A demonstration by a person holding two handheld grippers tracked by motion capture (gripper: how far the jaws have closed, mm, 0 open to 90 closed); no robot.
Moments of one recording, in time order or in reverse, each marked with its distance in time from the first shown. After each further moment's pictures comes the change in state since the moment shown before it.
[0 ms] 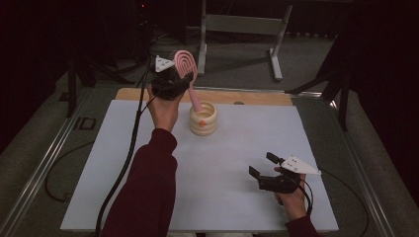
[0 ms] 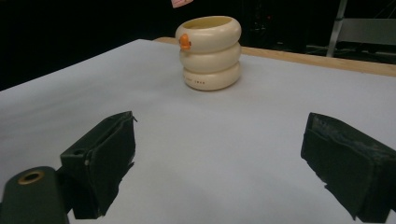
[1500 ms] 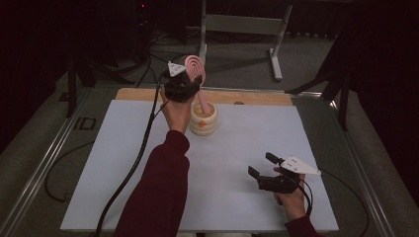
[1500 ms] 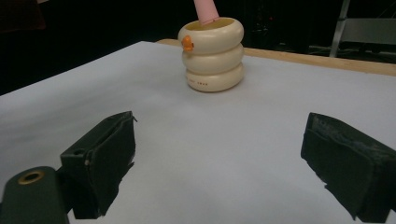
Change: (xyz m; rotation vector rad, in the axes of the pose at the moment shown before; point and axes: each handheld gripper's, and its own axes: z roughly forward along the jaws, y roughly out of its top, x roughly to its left) left arm -0.015 -0.020 0.038 0.004 0.024 -0.043; right arm 0.001 0.000 0.000 -0.007 0.007 0.010
